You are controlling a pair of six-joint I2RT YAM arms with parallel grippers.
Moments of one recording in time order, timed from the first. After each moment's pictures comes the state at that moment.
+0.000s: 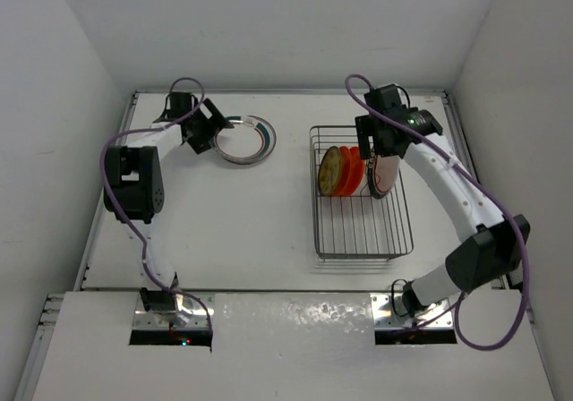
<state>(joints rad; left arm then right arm) 0.00 2.03 1.46 -0.23 0.26 -0.74 0.36 1.49 1.48 -0.94 0.47 0.15</state>
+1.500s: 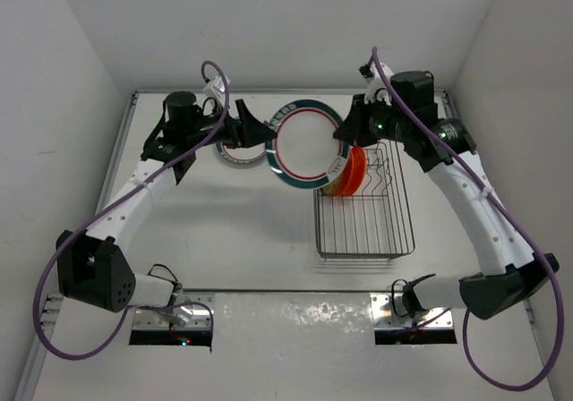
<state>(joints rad) -0.26 1.33 1.15 -0.08 0.72 -0.57 0.37 1.35 1.60 -0.82 -0.19 0.18</state>
